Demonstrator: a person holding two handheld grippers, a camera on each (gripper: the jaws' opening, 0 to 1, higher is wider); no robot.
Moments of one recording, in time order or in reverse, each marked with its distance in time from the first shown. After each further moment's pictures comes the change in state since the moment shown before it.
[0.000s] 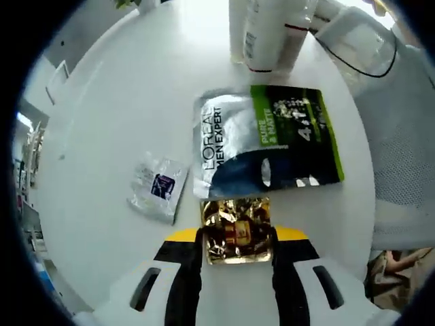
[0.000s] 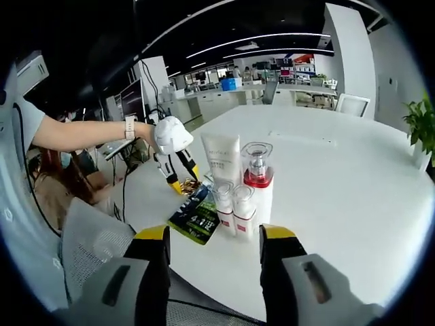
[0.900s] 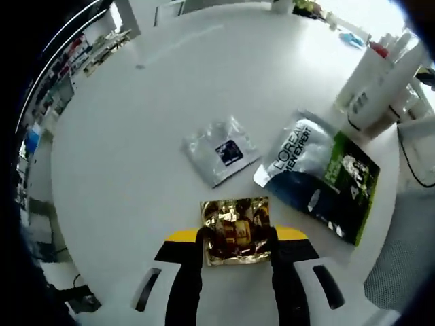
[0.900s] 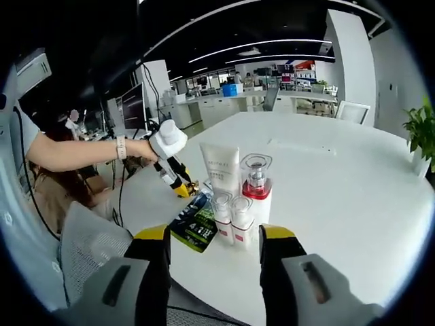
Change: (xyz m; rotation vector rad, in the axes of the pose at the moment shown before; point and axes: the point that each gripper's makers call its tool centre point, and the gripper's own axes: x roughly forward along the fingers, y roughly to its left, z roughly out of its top) left arm -0.009 0.015 -0.016 -0.550 -0.076 0.177; right arm -0.002 -0.004 0.013 -0.010 -0.046 -0.015
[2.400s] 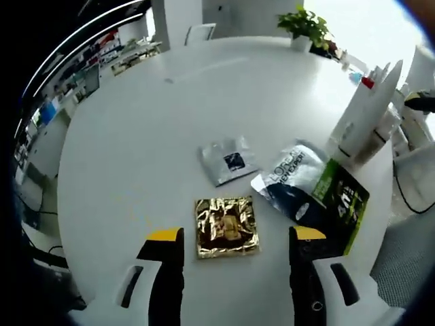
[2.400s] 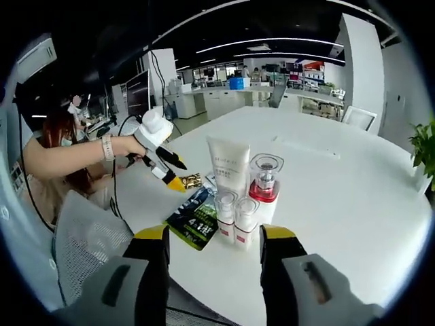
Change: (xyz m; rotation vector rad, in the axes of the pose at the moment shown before) left arm -0.013 0.002 0.000 -0.270 -0.253 0.069; right arm 0.013 0.007 -0.001 -0.071 0.059 0.012
